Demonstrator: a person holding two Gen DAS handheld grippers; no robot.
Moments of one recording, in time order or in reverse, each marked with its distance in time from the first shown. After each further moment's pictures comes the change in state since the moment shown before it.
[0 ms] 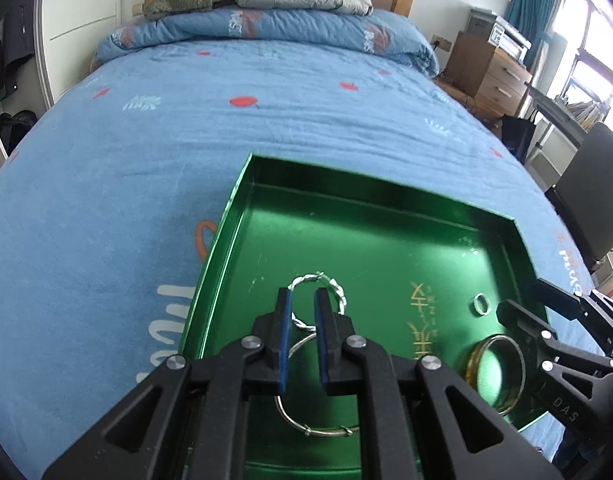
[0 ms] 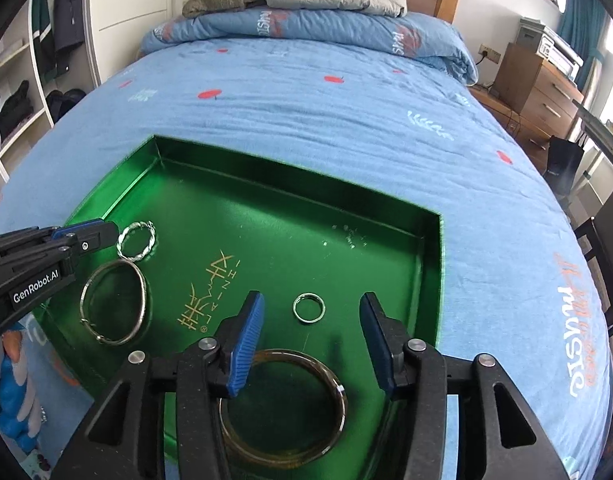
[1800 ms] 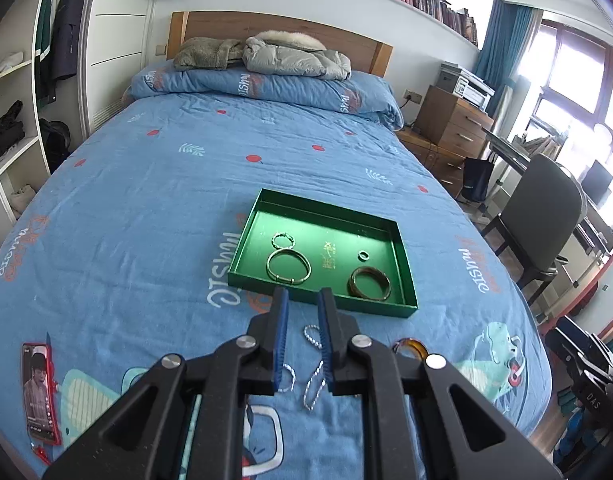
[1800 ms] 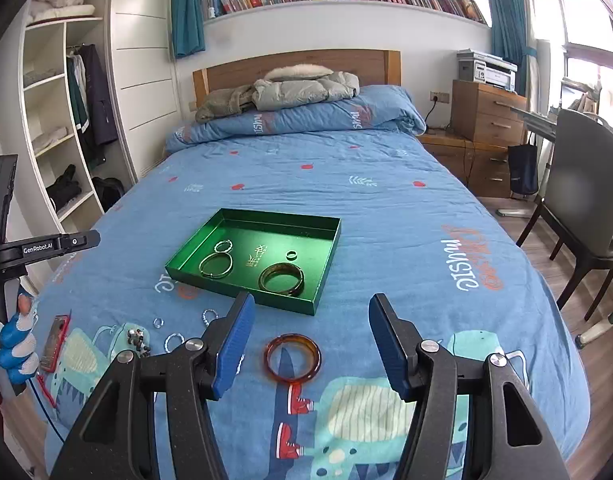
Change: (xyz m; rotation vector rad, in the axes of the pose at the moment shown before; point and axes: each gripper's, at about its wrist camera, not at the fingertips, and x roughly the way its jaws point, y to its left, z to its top) left arm -0.274 -0.019 -0.094 -0.040 -0.148 -0.055; right arm -0.278 -0.074 -0.151 0.148 -0.295 0.083
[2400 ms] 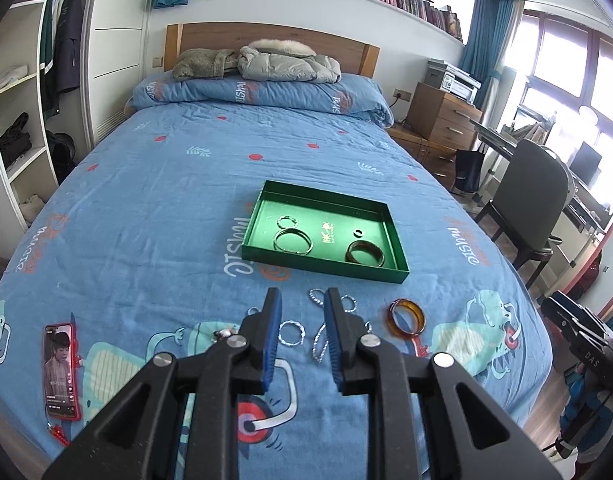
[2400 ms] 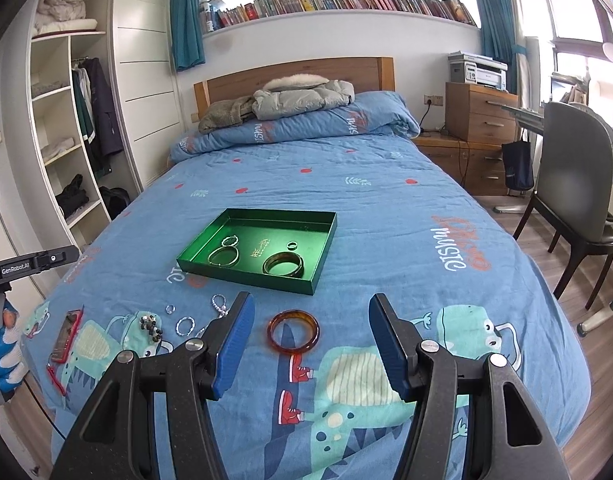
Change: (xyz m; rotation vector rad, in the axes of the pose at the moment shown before) left arm -0.064 0.009 -0.047 0.048 -0.023 0.002; right arm -0.039 -0.010 -0.035 0.032 -0.033 0.017
